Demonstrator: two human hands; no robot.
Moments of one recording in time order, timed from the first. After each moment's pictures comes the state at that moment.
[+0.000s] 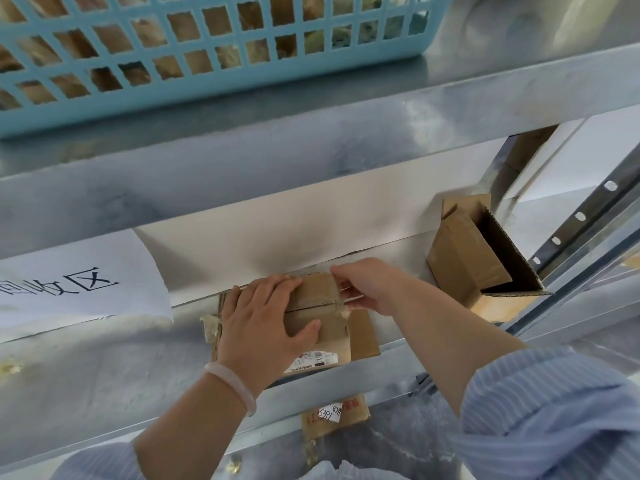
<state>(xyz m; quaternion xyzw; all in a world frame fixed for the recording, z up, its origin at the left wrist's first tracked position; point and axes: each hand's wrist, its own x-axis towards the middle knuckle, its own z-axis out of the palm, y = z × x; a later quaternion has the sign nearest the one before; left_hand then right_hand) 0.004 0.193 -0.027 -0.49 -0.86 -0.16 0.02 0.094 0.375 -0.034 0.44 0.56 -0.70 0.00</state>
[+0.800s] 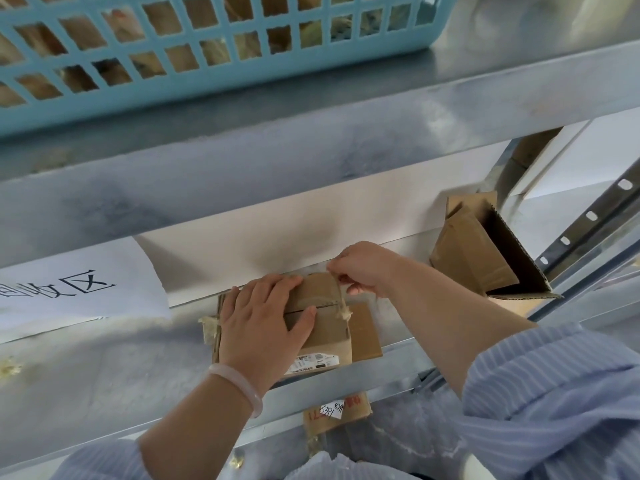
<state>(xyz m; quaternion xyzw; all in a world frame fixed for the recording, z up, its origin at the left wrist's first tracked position) 0.005 0.199 -0.028 -0.45 -0.88 -0.15 0.01 0.076 0.393 -0.024 0.42 0.68 -0.60 0.04</state>
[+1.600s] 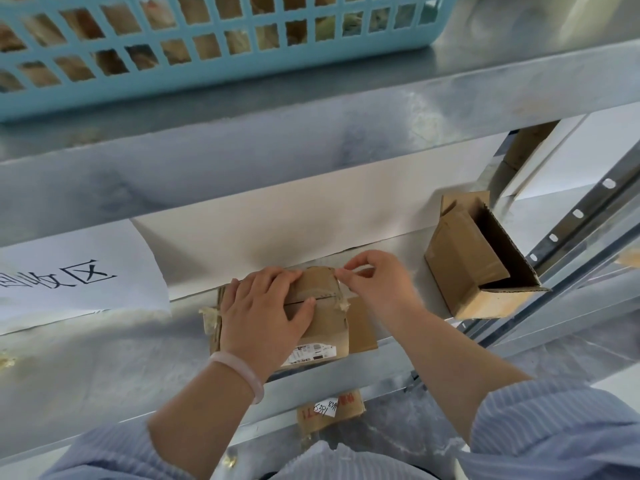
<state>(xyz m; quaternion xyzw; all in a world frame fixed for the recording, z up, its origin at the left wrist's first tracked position) 0.003 0.198 -0.027 -0.46 -0.88 -0.14 0.01 0.123 0.355 -0.039 0.44 0.72 -0.50 -0.22</state>
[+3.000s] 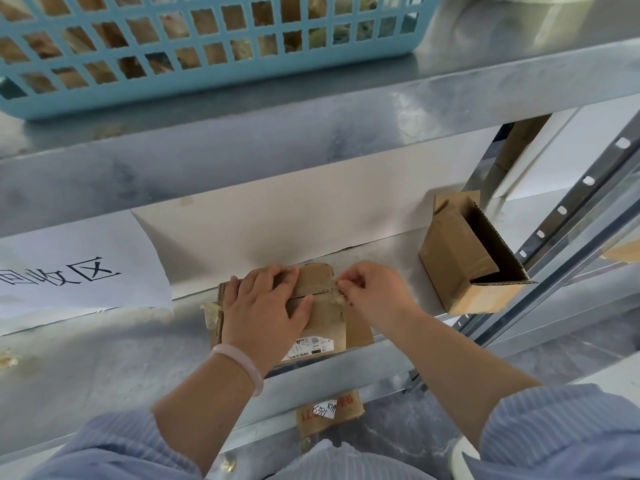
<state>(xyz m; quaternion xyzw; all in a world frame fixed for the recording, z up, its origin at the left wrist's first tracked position) 0.003 0.198 -0.032 -0.48 -0.87 -0.08 0.02 0.137 0.339 -0.032 0.41 0.78 -0.46 -0.14</state>
